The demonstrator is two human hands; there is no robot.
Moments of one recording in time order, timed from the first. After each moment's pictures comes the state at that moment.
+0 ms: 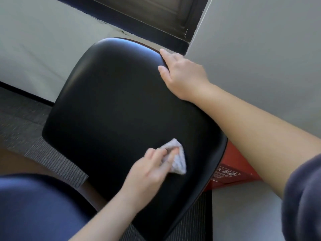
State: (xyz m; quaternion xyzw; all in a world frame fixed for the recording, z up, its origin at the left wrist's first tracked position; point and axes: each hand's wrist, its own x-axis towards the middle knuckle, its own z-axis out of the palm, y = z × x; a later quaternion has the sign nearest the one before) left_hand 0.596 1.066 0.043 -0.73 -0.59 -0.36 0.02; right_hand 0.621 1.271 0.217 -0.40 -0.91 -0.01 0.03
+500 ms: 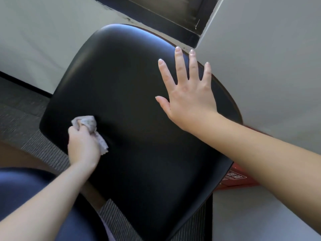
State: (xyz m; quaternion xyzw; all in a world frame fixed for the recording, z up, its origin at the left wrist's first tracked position) left_hand 0.459 1.081 -0.010 -0.25 -0.91 -0.31 -0.11; right_hand 0.638 1.227 0.171 -0.36 -0.89 -0.29 -0.01
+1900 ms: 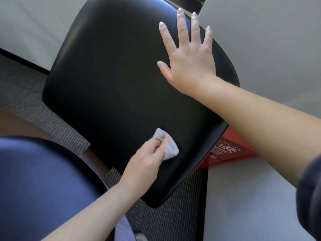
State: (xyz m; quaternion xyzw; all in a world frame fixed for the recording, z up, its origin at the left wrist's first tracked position) left_hand 0.621 1.011 0.002 -0.66 -0.63 -0.38 -0.14; right_hand 0.641 1.225 0.168 -0.34 -0.89 -0.31 0.03
